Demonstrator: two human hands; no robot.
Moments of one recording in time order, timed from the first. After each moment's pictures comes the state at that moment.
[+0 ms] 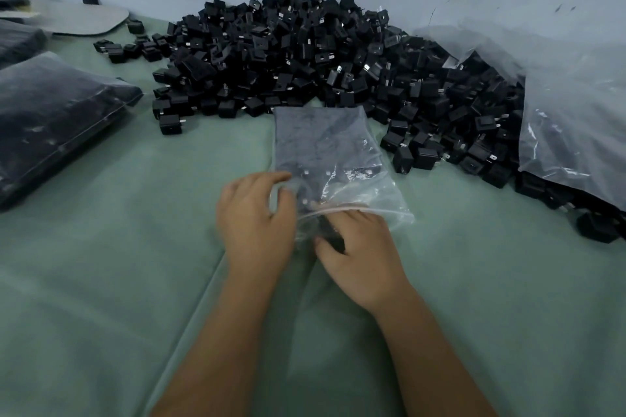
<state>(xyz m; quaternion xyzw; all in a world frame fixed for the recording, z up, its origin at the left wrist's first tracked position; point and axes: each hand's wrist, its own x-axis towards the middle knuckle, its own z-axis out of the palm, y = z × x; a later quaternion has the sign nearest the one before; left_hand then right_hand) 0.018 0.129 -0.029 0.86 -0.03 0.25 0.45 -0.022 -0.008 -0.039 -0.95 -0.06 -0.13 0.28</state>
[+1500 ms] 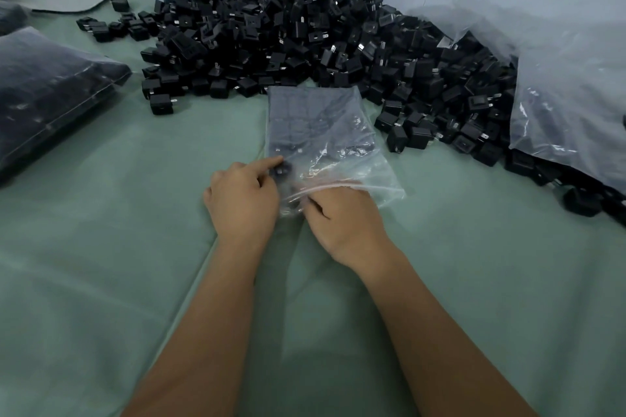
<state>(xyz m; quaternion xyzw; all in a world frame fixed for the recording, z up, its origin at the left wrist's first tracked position) 0.030 0.137 -0.035 0.91 0.05 0.12 0.39 -0.003 0.001 -0.040 -0.96 -0.11 -0.15 0.19</state>
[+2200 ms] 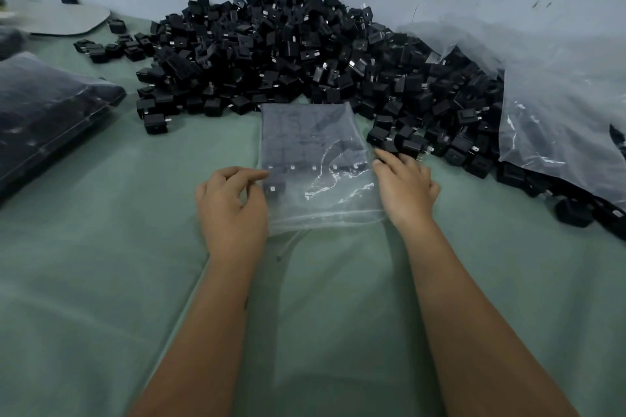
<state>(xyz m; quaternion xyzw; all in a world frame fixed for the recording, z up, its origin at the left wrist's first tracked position) 0.029 0.138 -0.042 0.83 0.02 0.22 0.52 0.045 -0.090 -0.045 -0.92 0.22 -0.13 0.30</state>
